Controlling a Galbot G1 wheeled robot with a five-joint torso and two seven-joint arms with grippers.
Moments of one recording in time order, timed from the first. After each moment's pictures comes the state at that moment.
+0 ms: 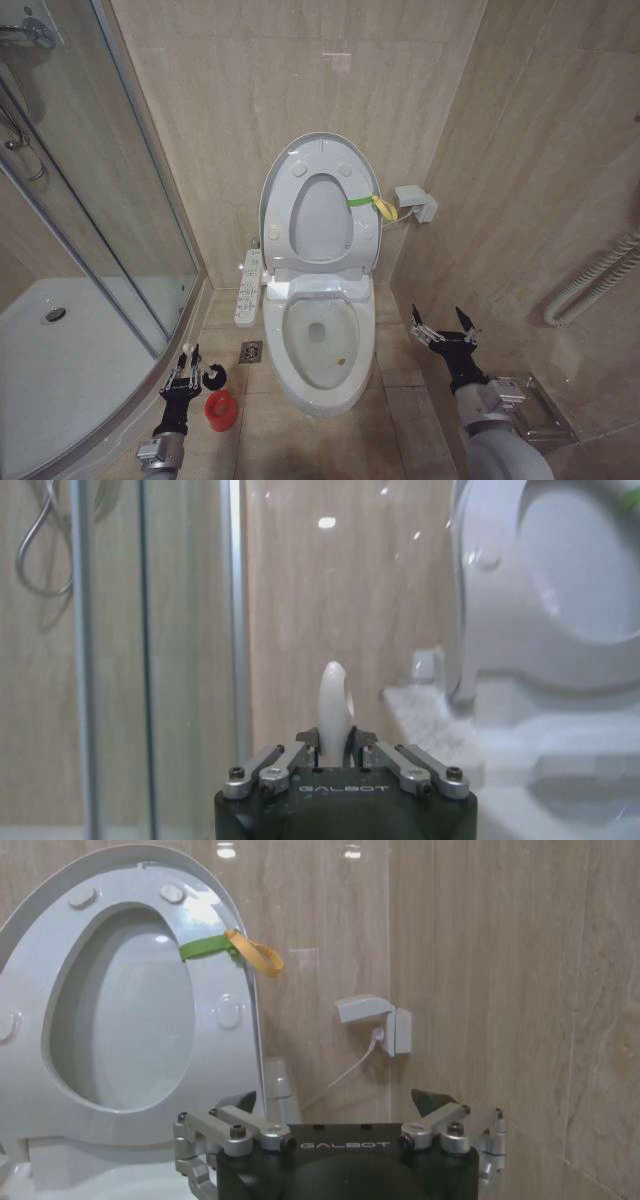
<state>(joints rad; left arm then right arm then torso) 1.43 -1.35 -0.59 -1.61 -0.21 -0.52 0.01 -1.55 1.32 0.63 2.16 0.32 -0.03 0.15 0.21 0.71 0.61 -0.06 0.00</state>
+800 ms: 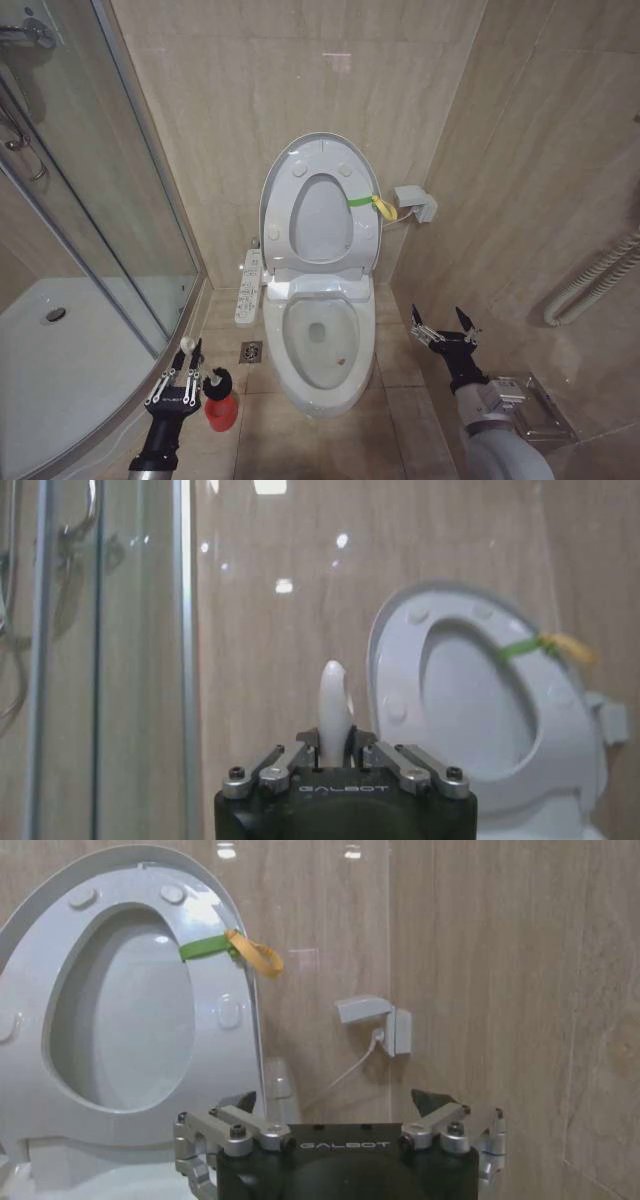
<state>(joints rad) 1.79 -1.33 -0.60 -2.17 -0.13 -0.47 -0.03 -1.55 1.32 0.63 2.16 0.32 -0.03 0.15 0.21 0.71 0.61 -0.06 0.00</state>
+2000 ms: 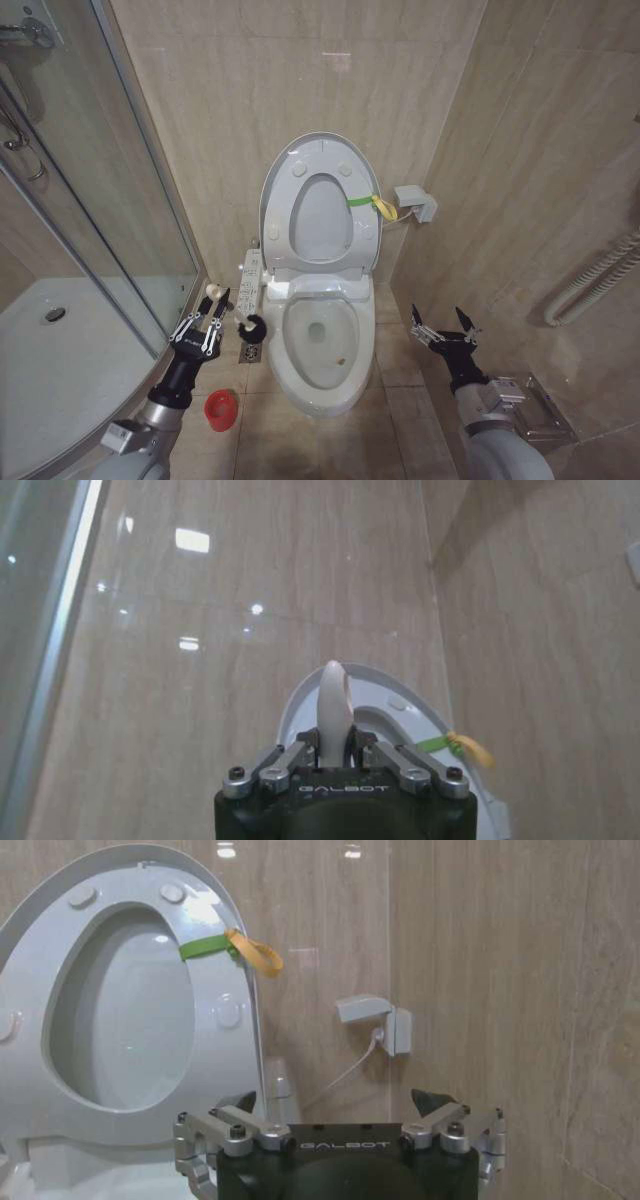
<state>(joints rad) 1.48 -1.05 -0.46 -2.10 -0.42 -0.50 0.09 -1.55 1.32 0.63 2.16 0.32 -0.03 0.15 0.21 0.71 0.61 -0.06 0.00</state>
